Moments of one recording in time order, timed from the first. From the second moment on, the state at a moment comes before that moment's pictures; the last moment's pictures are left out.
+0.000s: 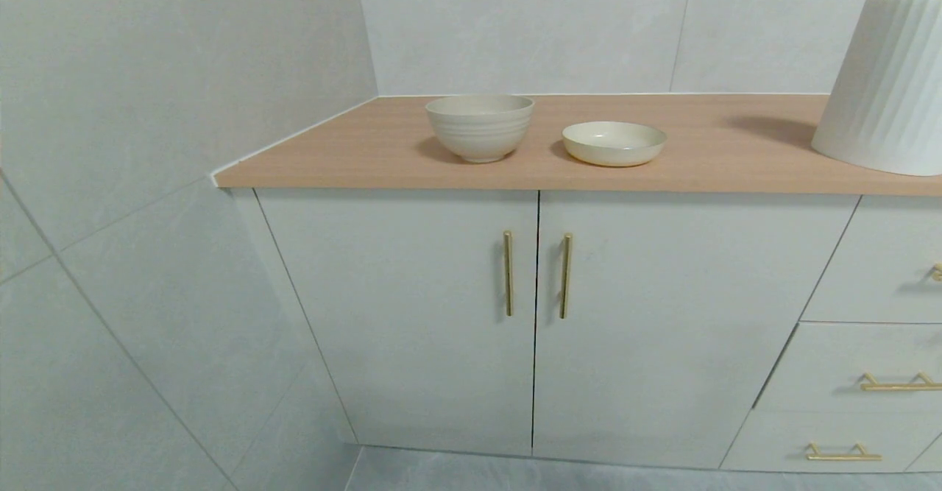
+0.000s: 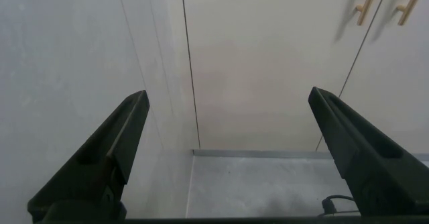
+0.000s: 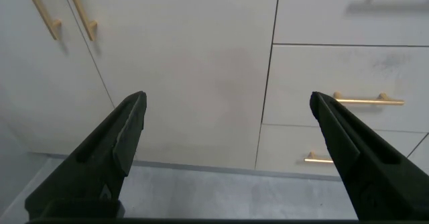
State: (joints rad) left arm 0.00 0.00 0.00 0.00 -0.04 0.01; right arm 0.00 0.00 0.00 0.00 0.03 0.02
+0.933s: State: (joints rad) left arm 0.00 0.00 0.00 0.00 -0.04 0.02; right arm 0.22 0.79 -0.39 -0.01 0.48 0.09
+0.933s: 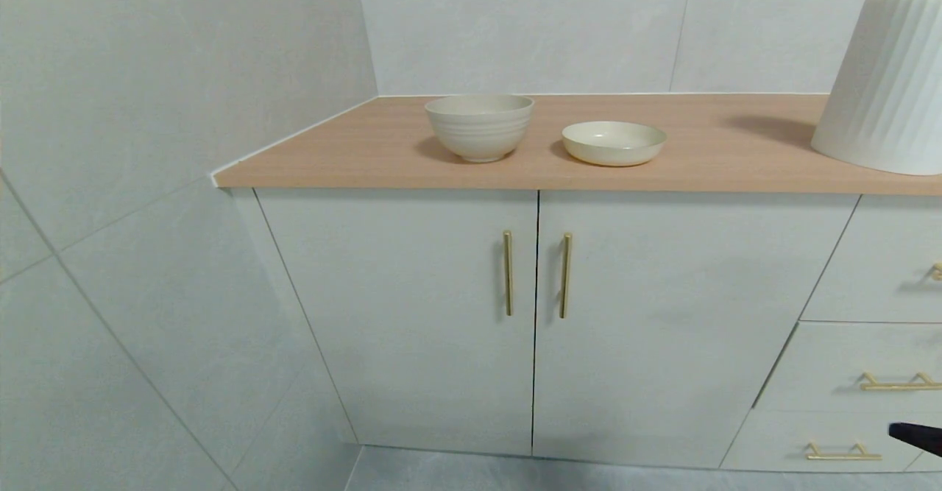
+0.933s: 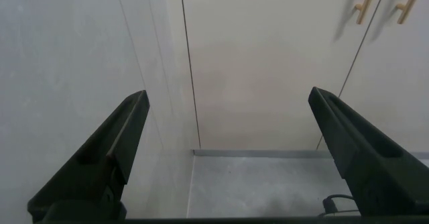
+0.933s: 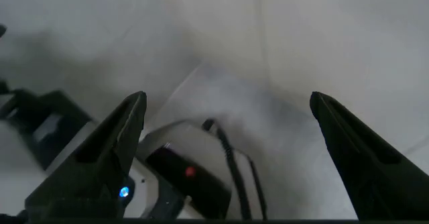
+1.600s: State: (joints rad) left arm 0.00 0.00 0.00 0.00 -0.04 0.01; right arm 0.55 1.58 -0.75 -0.38 0.41 0.21
